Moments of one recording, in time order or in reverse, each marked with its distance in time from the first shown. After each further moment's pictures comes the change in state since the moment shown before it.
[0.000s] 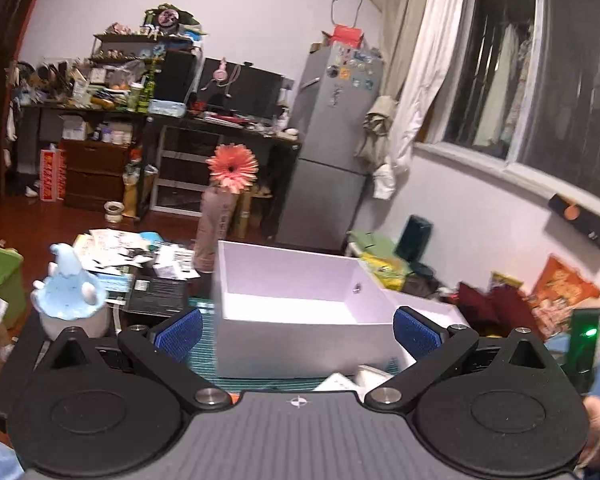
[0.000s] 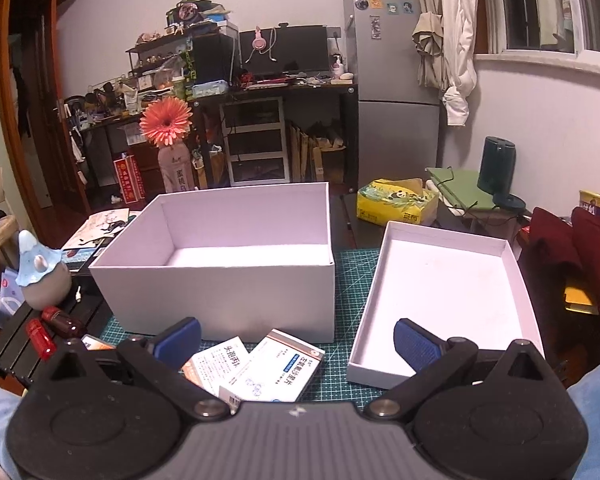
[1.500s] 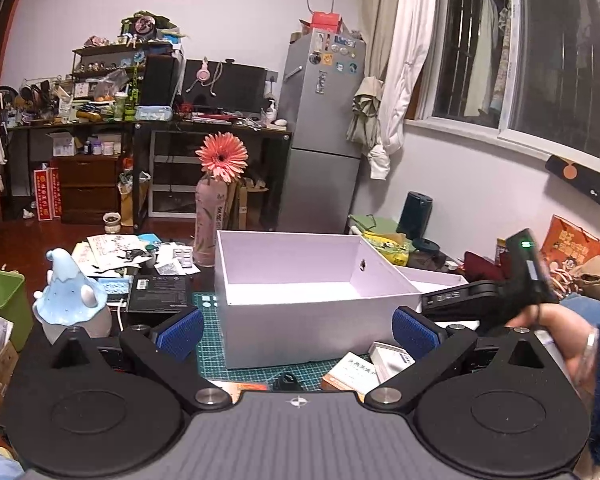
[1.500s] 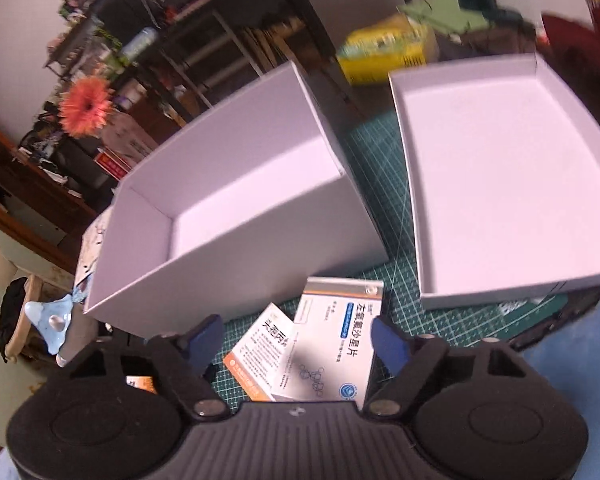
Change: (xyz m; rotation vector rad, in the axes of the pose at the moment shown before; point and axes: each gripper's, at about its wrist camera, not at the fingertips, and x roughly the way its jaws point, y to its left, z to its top) left arm 0.013 -0.007 -0.018 0.086 0.032 -0.025; right arm 0.111 -0.025 0.006 0.465 0.390 0.135
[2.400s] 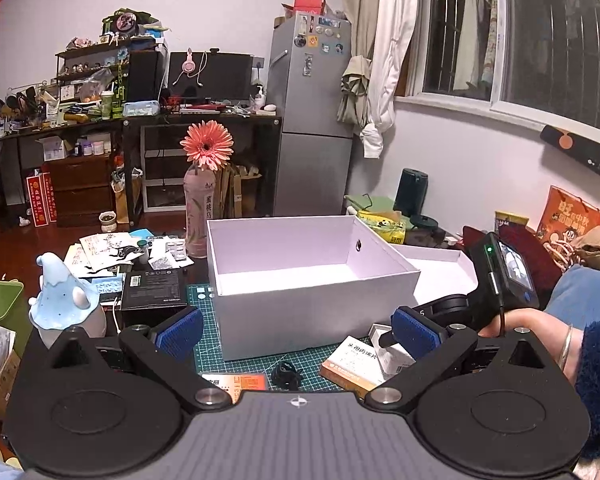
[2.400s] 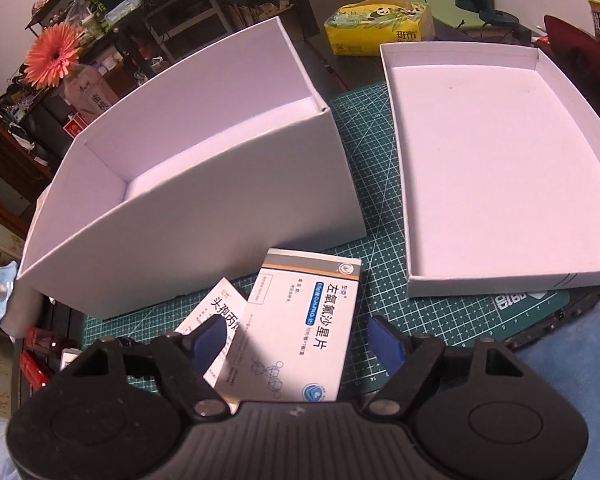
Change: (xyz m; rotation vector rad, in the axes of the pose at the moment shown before) left arm 0.009 -0.011 -0.002 0.066 0.047 0.013; right arm 0.034 0.003 -0.015 -0.090 0.022 -0.131
